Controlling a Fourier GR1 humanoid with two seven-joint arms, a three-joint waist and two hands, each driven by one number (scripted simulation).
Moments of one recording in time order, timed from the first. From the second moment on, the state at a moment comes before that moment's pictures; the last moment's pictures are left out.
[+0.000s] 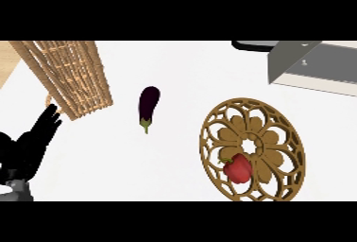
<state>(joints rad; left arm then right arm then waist) -0.02 0.30 0.18 -1.43 0.07 -0.10 0.12 -0.93 -0.95 -0.30 -0.70 0.48 0.10 -0.07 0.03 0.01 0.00</state>
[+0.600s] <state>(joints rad) -0.02 0.27 0.17 -1.44 0.04 -0.09 0.11 -1.06 -0.96 -0.36 -0.43 0.47 0.08 -0.26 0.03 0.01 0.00</state>
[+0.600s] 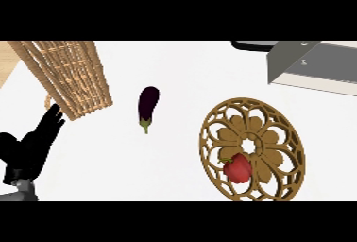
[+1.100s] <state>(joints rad) -0.03 0.28 0.19 -1.40 0.05 -0.09 0.10 -1.10 -1.03 -0.50 -0.33 0.31 0.28 -0.24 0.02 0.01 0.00</state>
